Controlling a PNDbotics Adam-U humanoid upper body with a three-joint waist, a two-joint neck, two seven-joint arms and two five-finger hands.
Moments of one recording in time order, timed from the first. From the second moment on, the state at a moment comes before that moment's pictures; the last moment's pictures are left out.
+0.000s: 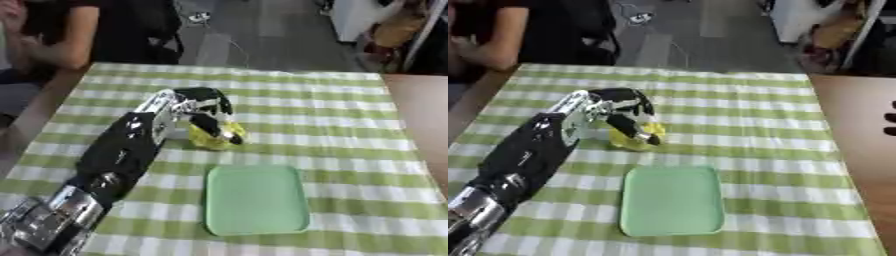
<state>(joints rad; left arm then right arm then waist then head) -0.86 0.36 -0.22 -0.77 -0.92 -0.29 -0.41 -0.21 -0.32 -0.06 -1.76 0.18 -0.25 -0.01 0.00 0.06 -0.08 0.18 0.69</state>
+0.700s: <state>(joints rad) -0.84 0.36 -0.22 -0.75 -0.96 -0.29 -0.39 -0.21 -0.32 -0.06 -1.76 0.18 -0.25 -0.01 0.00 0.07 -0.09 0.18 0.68</state>
